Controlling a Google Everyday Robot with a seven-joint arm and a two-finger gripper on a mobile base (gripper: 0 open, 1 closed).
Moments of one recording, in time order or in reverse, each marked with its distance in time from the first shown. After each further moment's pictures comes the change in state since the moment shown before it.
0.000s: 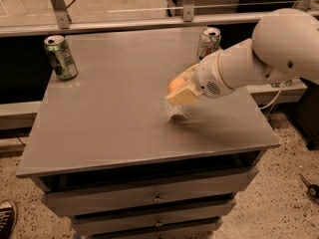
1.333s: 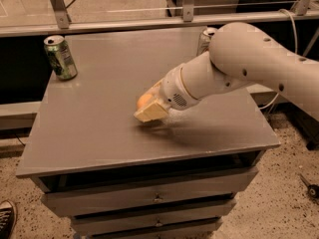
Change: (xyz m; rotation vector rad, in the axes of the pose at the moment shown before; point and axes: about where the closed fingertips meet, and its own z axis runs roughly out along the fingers) arm -0.026 0.058 0.058 -0.165 -0.008 -0.021
